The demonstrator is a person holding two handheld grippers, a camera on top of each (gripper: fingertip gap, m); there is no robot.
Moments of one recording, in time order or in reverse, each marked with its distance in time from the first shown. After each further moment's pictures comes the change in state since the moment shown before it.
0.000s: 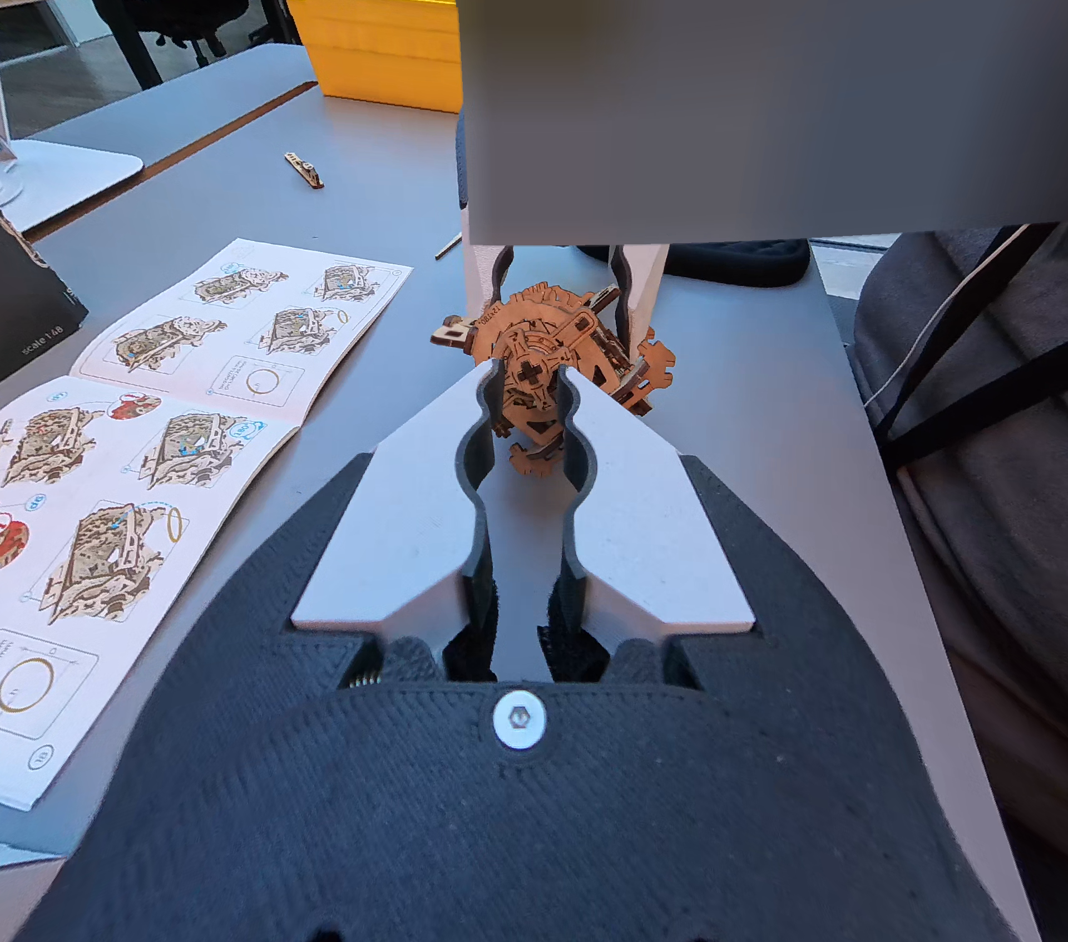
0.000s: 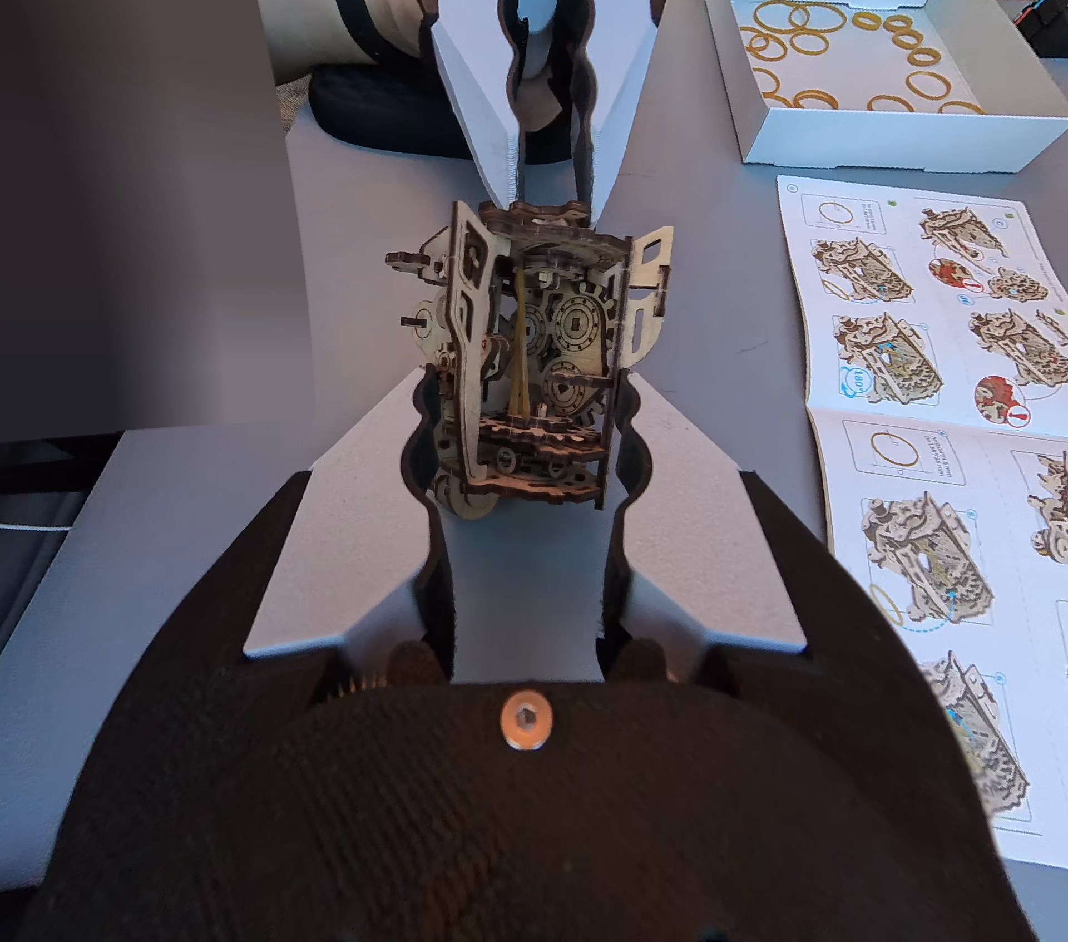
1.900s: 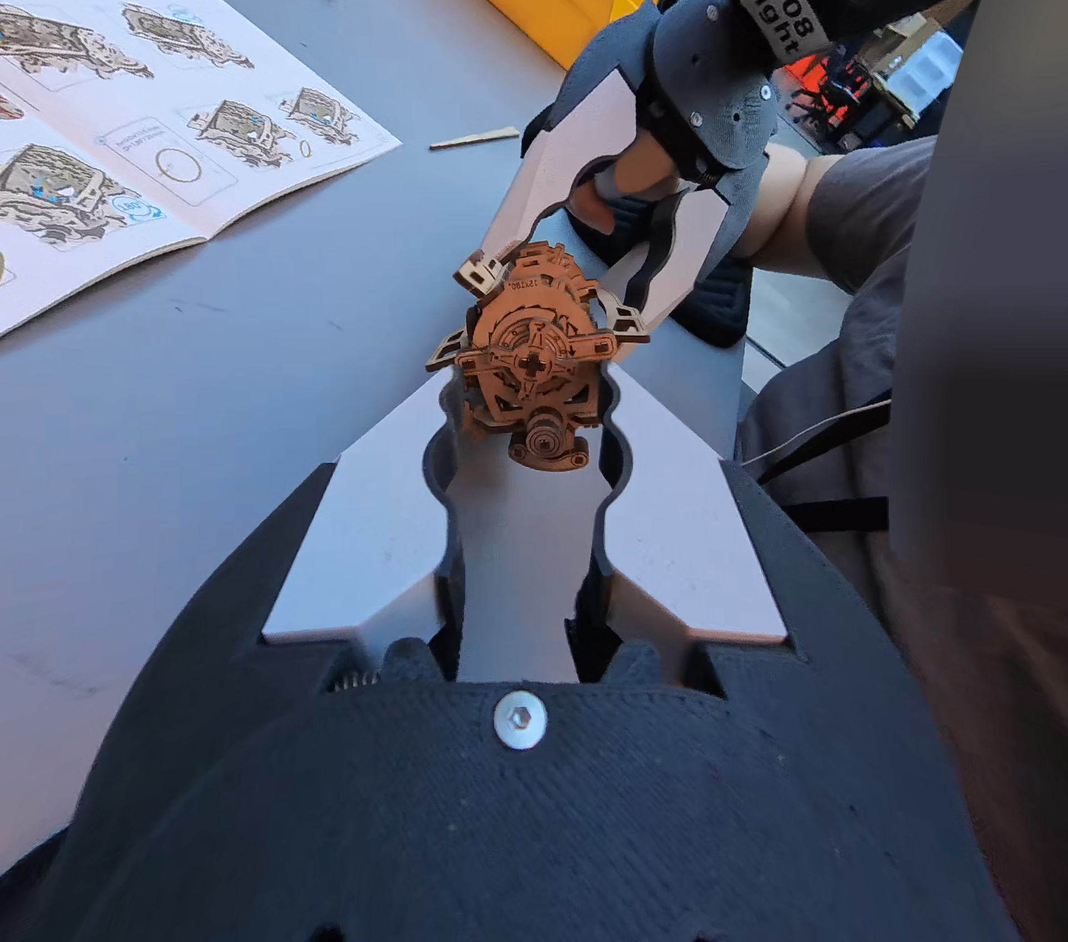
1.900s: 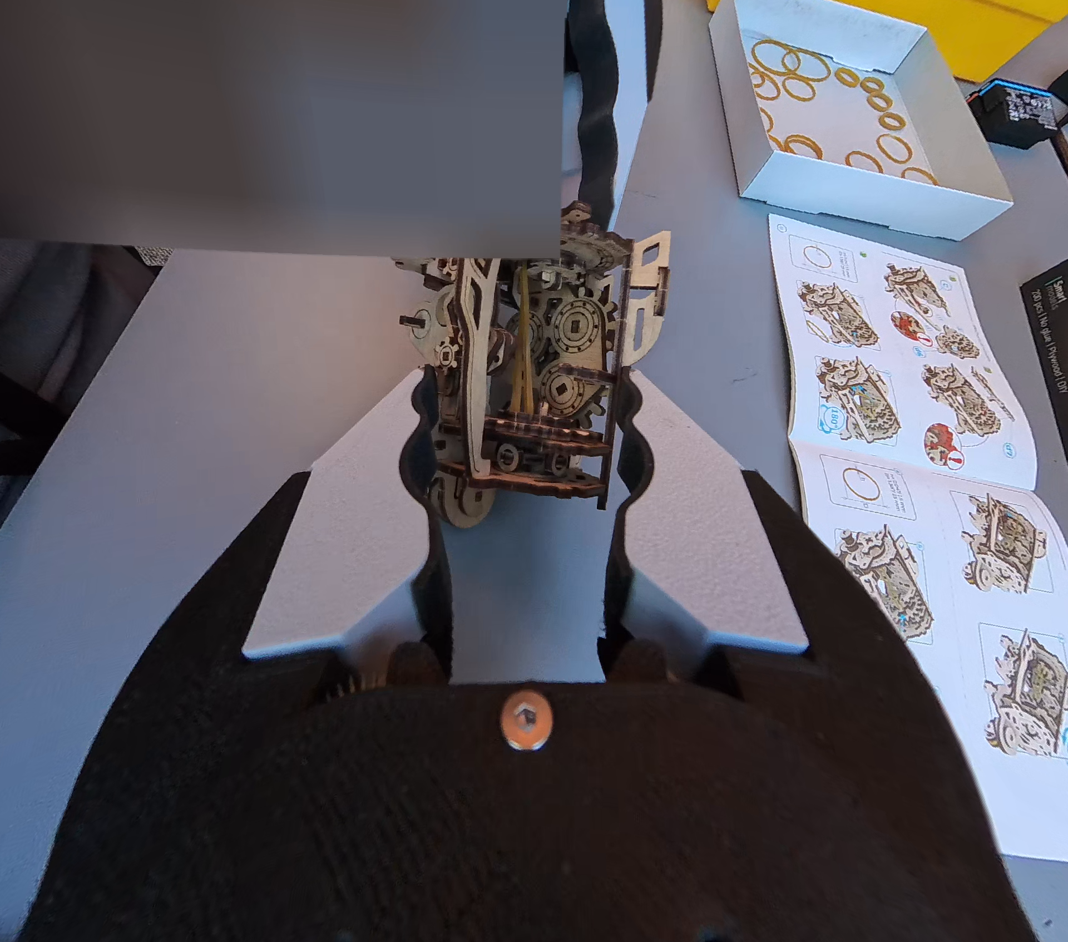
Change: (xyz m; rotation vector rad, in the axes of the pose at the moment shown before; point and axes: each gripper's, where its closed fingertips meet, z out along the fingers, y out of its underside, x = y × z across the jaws) left arm 0.015 0.015 -0.007 -0.072 -0.029 -0.503; right arm -0.012 -0.004 0.007 -0.028 0.079 -0.149
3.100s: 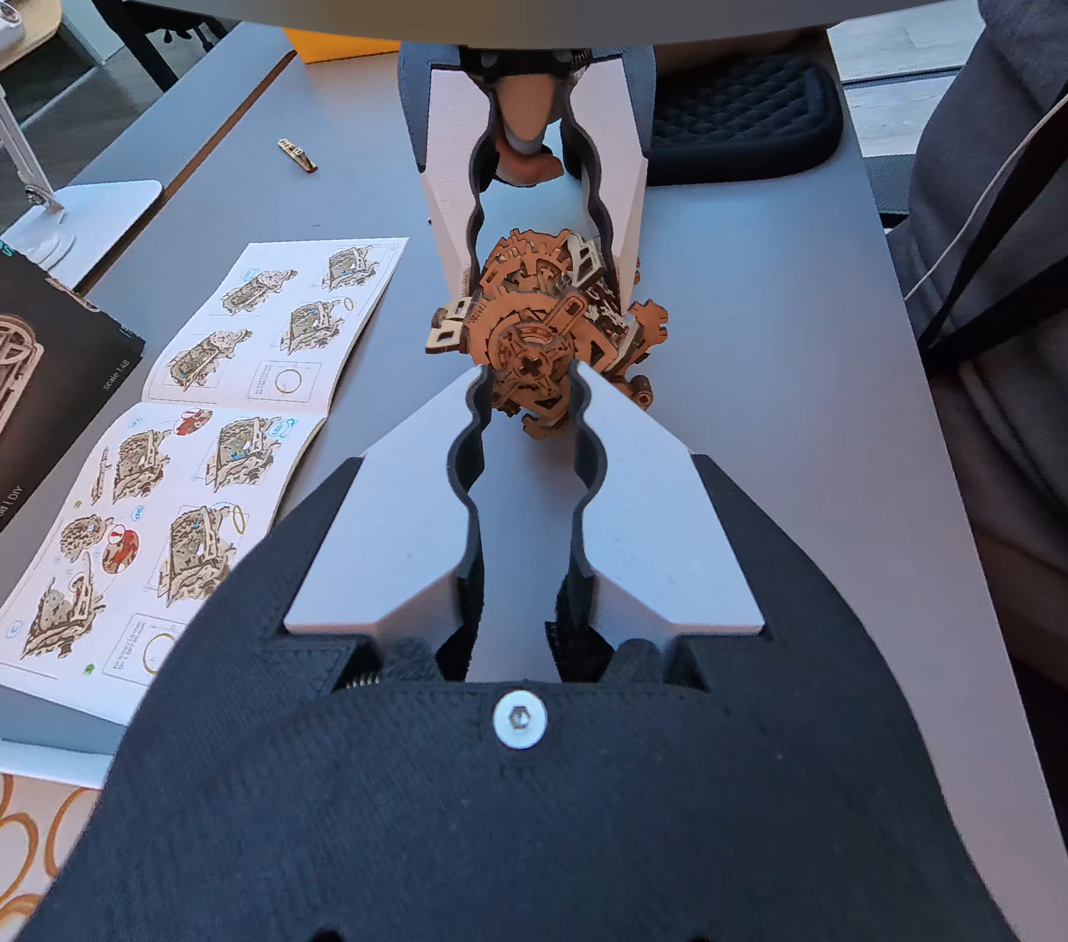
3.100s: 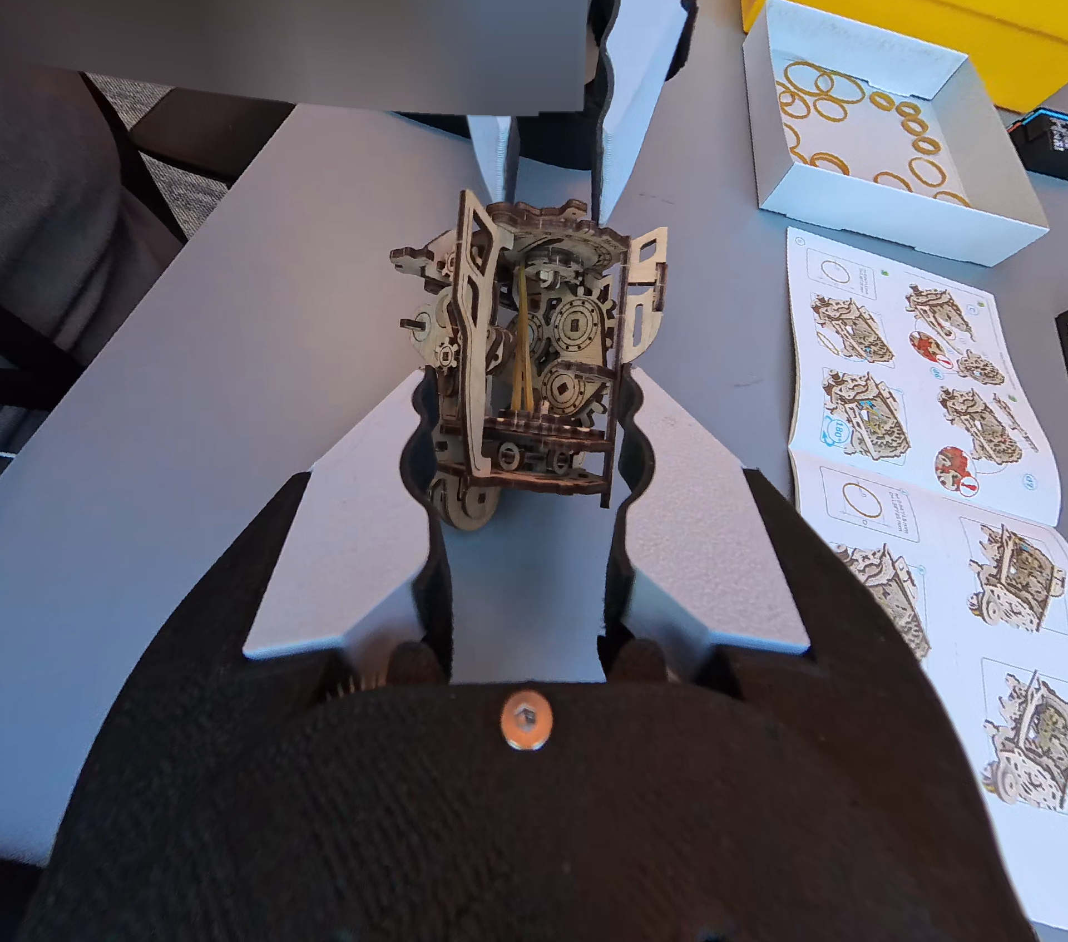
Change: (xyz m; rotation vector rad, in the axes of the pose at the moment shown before) left arm 0.003 -0.005 0.001 -0.063 -0.062 0.722; right arm 0.004 0.006 -0.006 0.039 -0.090 -0.035
